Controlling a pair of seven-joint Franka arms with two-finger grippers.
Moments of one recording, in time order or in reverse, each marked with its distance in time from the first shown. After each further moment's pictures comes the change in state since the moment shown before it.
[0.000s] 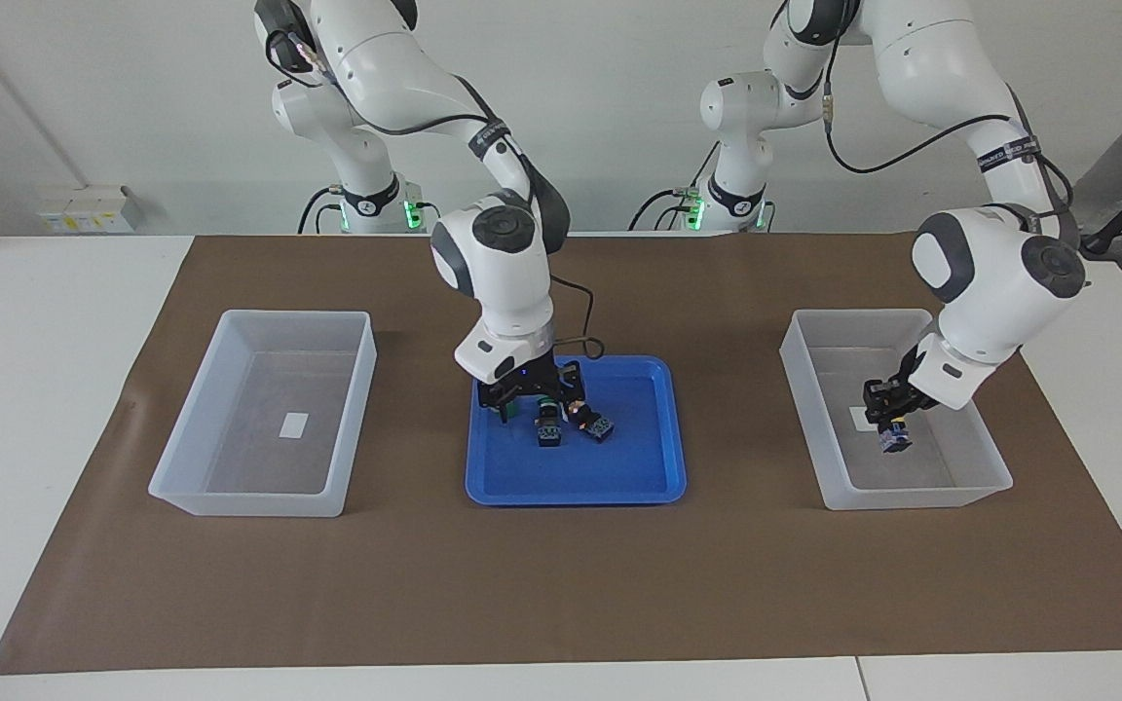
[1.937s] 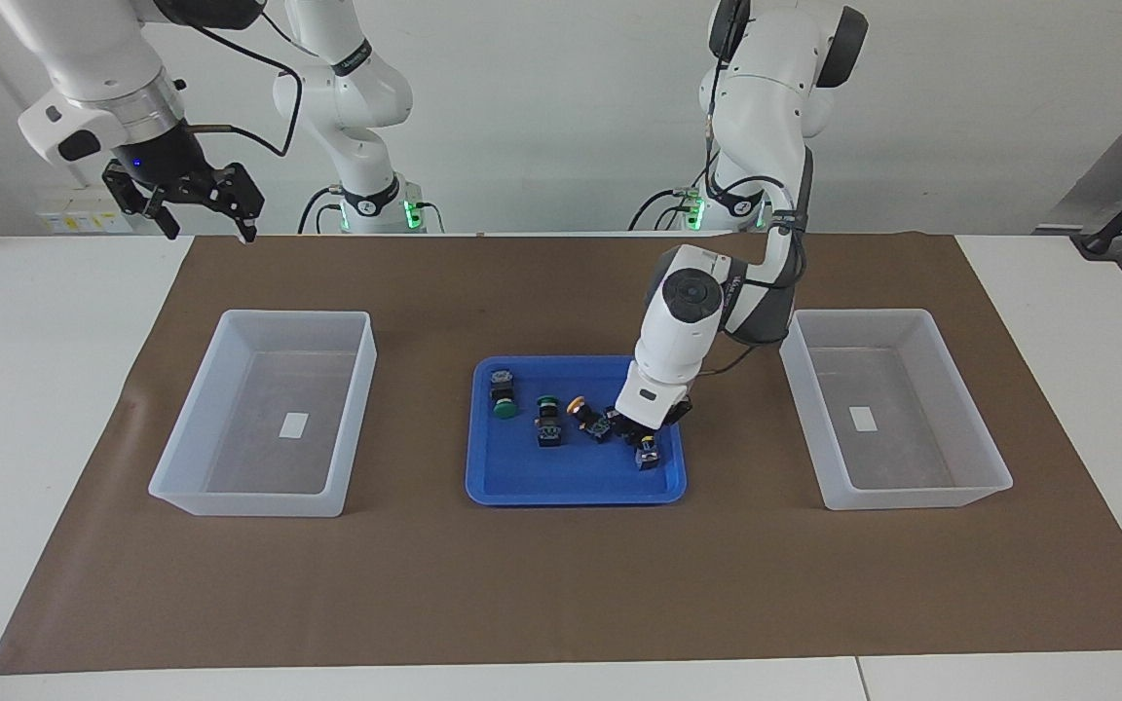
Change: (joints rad) left arm -0.540 0.176 0.000 0.080 0.003 0.191 -0.705; right arm -0.400 -0.580 -0.191 0.038 0.110 -0.850 -0.613
